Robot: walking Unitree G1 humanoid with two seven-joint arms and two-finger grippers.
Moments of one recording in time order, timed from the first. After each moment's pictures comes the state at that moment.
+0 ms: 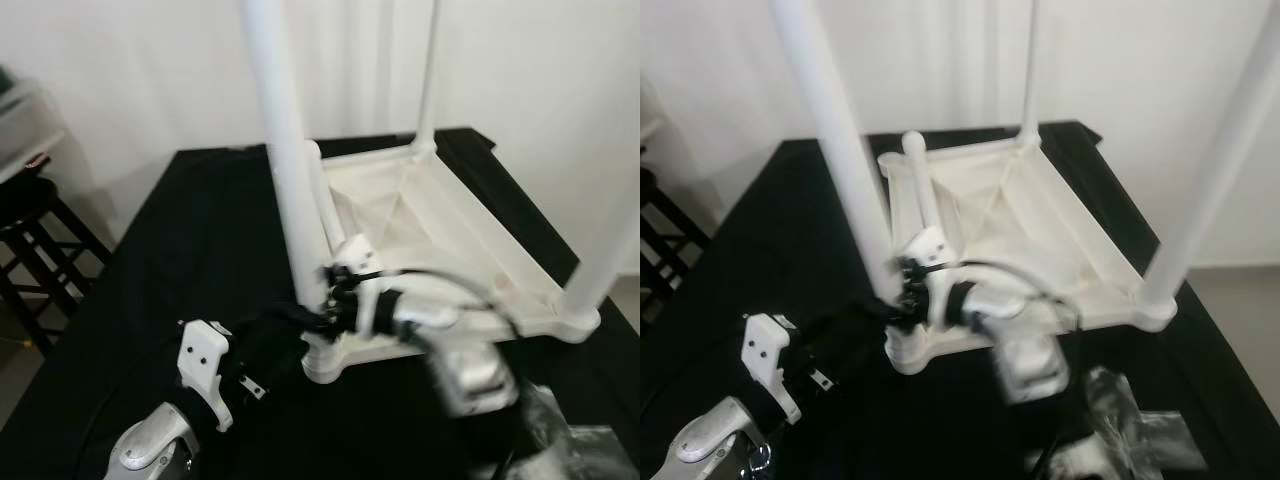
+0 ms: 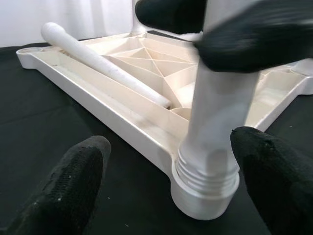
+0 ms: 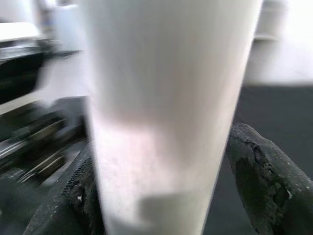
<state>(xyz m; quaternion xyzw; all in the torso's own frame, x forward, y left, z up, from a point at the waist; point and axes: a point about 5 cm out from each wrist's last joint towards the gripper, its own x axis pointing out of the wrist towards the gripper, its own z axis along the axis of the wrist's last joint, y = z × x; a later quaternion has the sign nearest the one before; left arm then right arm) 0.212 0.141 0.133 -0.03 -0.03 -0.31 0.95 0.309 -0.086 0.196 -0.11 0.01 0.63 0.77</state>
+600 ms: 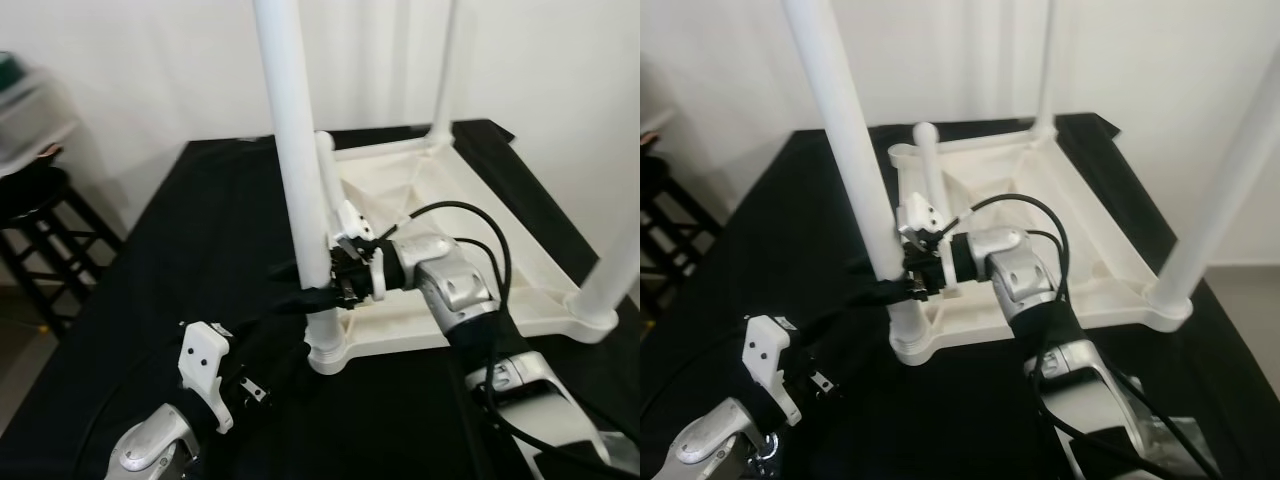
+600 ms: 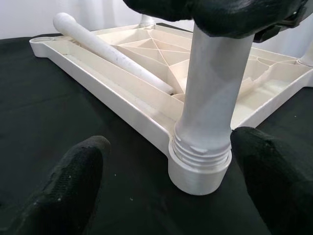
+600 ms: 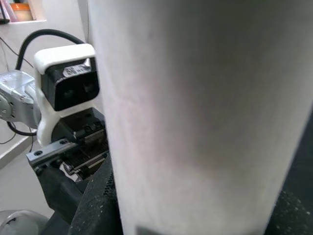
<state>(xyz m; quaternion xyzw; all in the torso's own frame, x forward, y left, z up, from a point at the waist) 0.212 0.141 0.133 -0.03 -0.02 -0.31 0.95 0.338 -0.077 0.208 -0.09 0.02 0.72 0.69</state>
